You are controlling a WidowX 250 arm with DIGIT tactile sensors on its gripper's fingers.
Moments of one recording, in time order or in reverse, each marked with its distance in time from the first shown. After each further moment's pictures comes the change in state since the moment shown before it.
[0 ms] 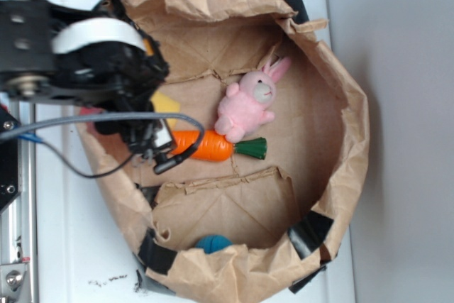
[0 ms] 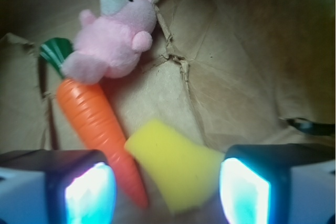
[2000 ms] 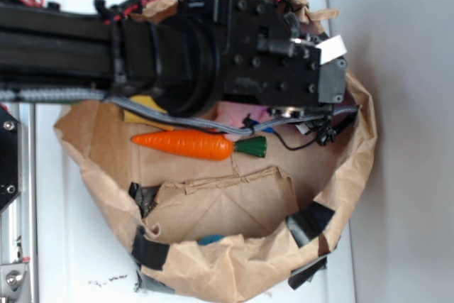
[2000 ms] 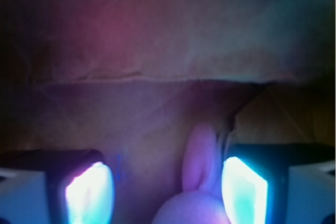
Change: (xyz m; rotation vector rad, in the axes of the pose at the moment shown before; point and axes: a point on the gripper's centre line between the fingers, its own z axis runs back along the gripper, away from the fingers) arm 0.112 -0.037 -0.088 0.143 -0.020 0.212
